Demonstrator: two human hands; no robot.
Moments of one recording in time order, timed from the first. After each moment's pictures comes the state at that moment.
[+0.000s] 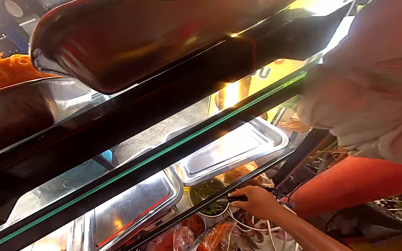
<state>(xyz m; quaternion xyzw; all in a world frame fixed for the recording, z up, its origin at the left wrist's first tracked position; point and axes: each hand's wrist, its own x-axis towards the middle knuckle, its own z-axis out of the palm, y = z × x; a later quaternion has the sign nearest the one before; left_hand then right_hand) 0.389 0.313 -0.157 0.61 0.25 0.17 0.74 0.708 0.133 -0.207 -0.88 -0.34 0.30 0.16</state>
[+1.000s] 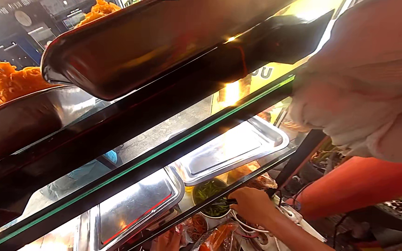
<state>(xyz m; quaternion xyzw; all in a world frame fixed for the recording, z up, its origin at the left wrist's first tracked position) 0.416 0.333 -0.179 0.64 0.32 0.17 0.67 0.674 0.167 -0.160 -0.89 -0.35 0.29 0.02</state>
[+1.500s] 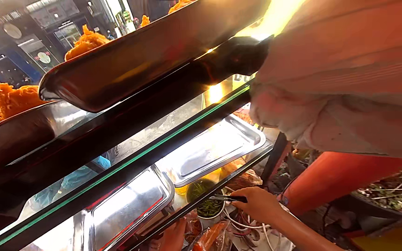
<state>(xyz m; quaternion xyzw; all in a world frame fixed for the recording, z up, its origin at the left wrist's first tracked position) 0.464 0.337 -0.190 0.73 0.33 0.04 0.60 0.686 0.110 -0.175 -0.91 -0.30 0.25 0.15</state>
